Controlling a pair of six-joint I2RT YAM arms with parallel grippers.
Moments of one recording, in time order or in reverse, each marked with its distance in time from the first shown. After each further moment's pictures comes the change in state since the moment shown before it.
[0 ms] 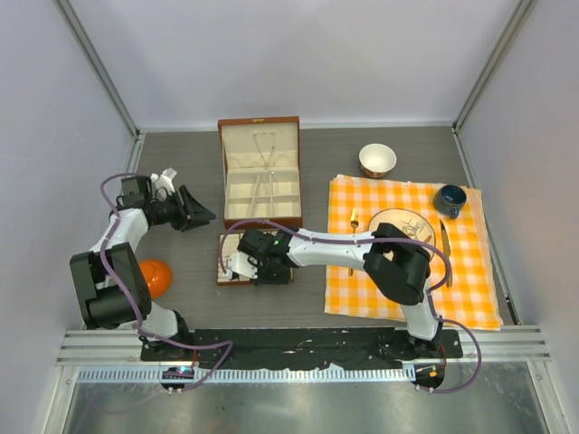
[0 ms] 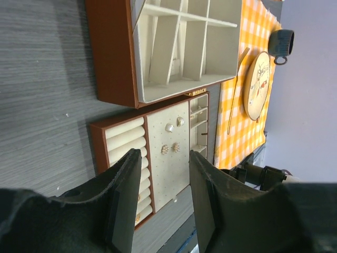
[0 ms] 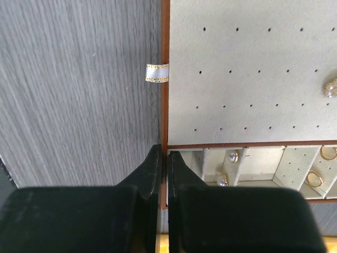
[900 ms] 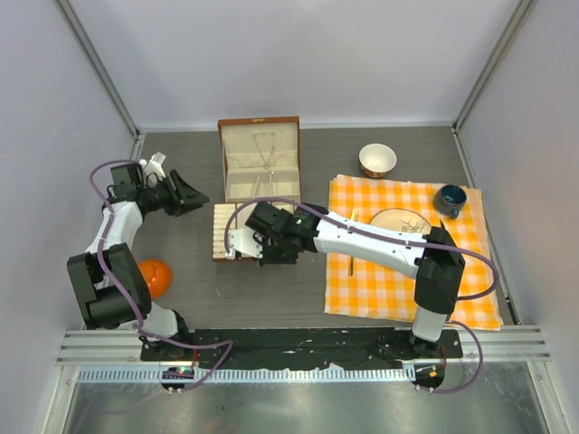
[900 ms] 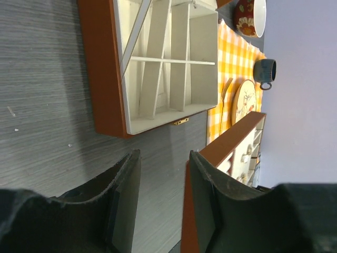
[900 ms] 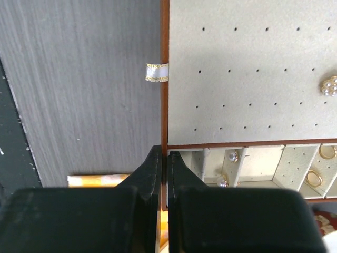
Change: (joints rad) left arm 0.024 0.001 0.112 0.039 -0.002 -0.087; right arm -0.023 -0.217 0.115 -0.194 0.063 -0.054
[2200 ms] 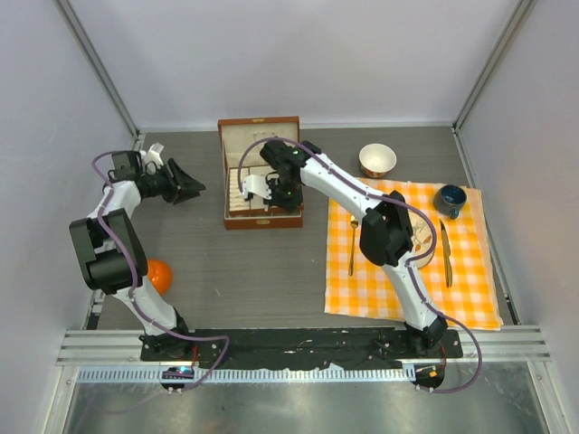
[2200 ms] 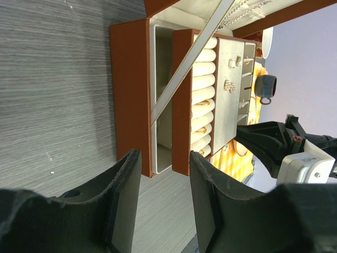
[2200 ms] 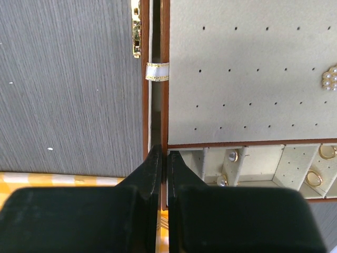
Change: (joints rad) left arm 0.015 0.270 0.216 -0.007 0.013 -0.006; right arm -0.377 0.501 0.645 -0.277 -0.166 -0.366
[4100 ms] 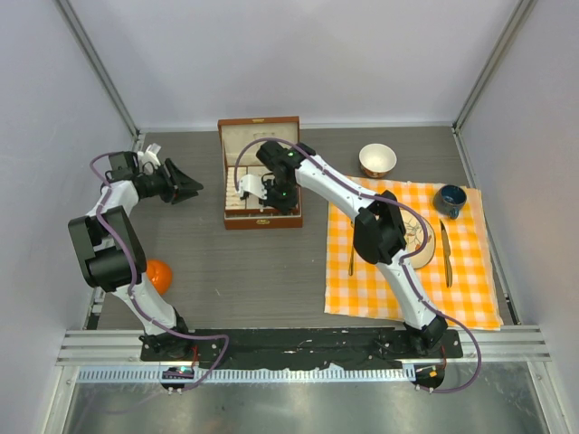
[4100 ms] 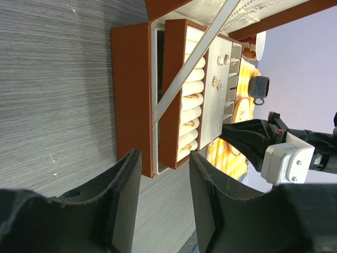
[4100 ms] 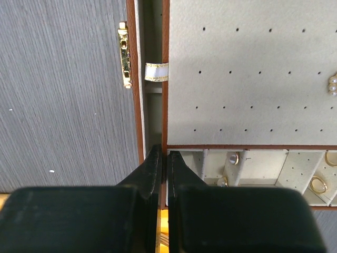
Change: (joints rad) left arm 0.022 0.026 0.013 0.007 0.038 -0.003; right arm 0.007 0.075 0.057 0.013 -0.032 0.056
